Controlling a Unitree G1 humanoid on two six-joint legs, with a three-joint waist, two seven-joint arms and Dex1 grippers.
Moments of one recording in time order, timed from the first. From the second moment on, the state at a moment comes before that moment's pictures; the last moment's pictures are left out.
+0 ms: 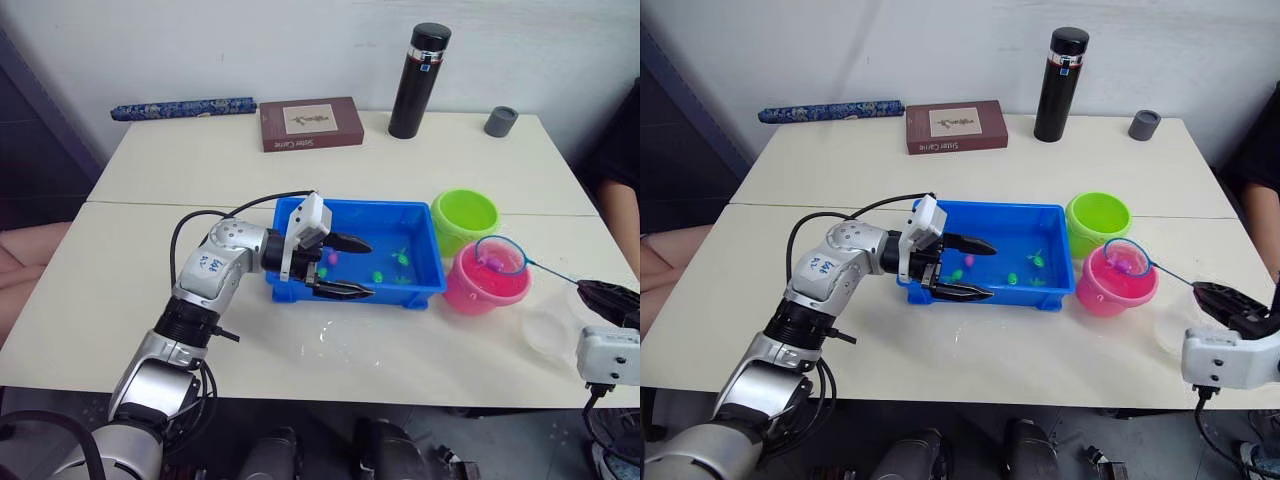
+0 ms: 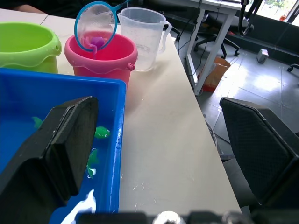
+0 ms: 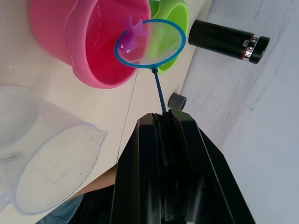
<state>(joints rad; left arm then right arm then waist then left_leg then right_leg) -0.79 0.37 -0.23 0.17 -0.37 0.44 -1.19 0.51 -0.93 -0.85 -0.51 -0.40 -0.40 0.78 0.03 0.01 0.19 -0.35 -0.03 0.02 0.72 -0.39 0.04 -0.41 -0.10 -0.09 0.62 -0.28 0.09</state>
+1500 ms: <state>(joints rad) -0.49 0.65 0.00 -0.11 -0.35 0.63 -0.95 -0.39 -0.87 0.15 -0.34 0.03 0.55 0.66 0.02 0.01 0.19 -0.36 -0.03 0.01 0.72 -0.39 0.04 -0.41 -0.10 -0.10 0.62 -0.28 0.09</state>
